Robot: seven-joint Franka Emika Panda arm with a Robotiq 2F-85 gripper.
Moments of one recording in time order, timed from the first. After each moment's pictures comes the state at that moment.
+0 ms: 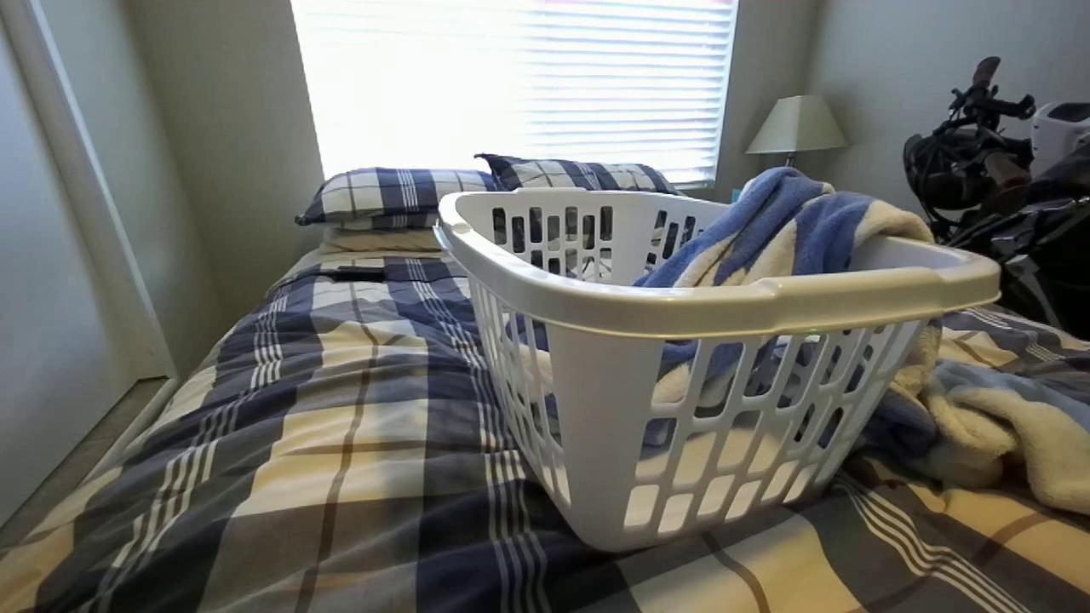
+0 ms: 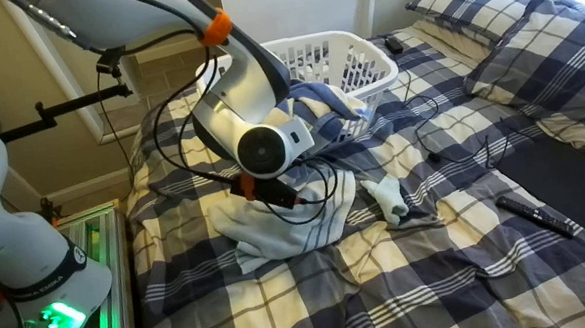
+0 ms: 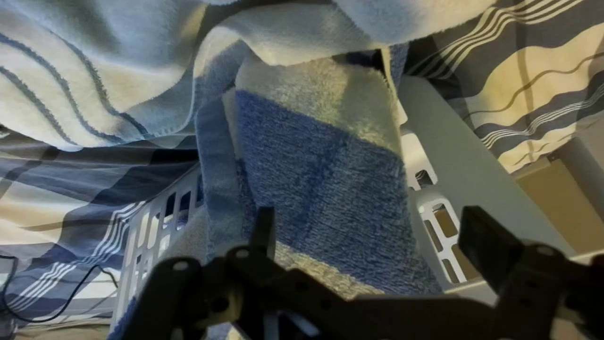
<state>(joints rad) -0.02 0.20 -0.10 -2.40 1.32 2.30 -2.04</state>
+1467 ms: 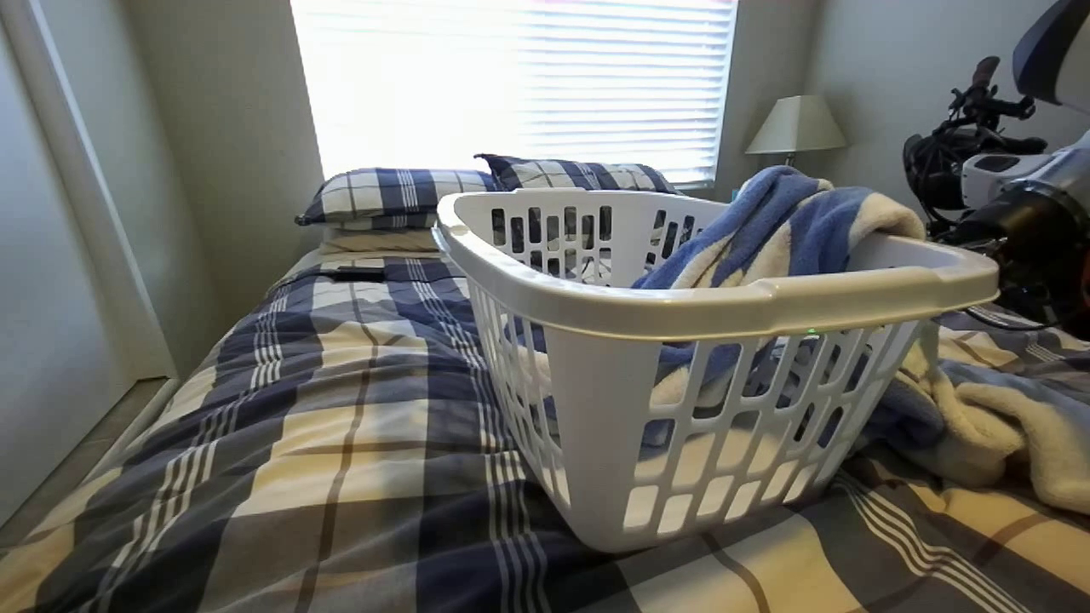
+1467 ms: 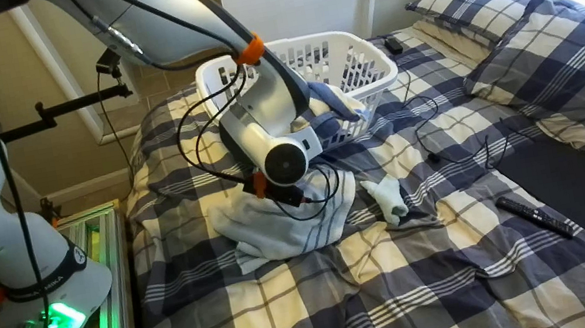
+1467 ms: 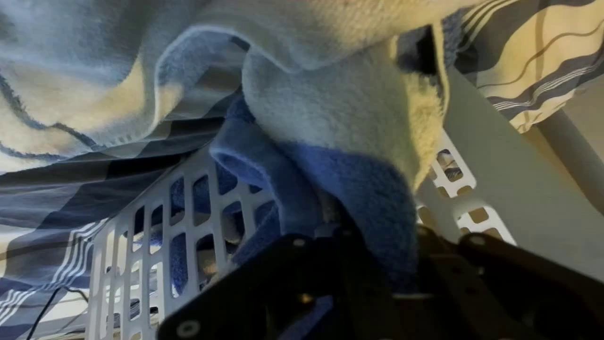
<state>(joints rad) -0.02 0.38 -0.06 -2.27 1.40 2.21 -2.05</state>
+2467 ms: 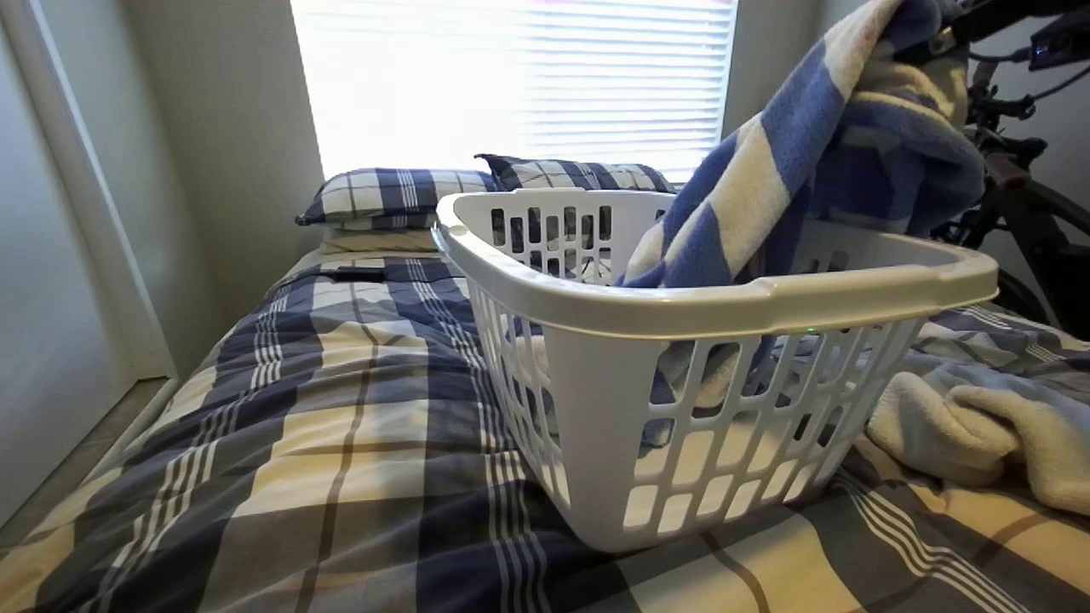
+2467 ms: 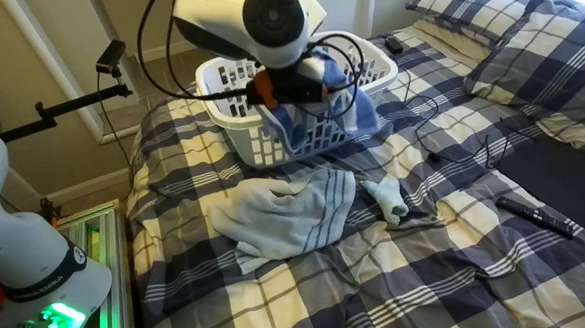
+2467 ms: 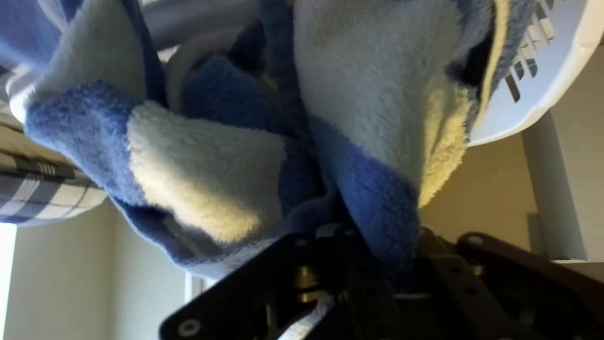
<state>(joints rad) -0.03 -0.04 -0.05 -2.22 1.21 2.11 -1.92</state>
